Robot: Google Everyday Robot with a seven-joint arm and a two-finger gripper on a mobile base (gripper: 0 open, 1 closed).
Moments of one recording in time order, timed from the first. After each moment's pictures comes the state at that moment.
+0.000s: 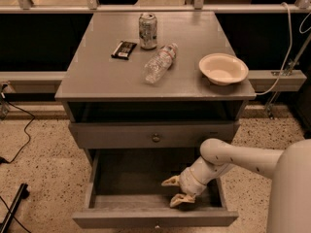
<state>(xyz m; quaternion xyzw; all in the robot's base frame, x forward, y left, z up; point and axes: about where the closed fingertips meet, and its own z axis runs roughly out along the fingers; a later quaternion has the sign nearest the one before) 0.433 -0.070 0.420 -0.75 0.55 0.34 0.15</state>
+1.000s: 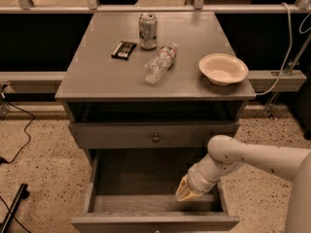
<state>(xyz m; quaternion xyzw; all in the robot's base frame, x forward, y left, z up) 0.445 -0.100 0.448 -0.75 0.58 0.27 0.15</state>
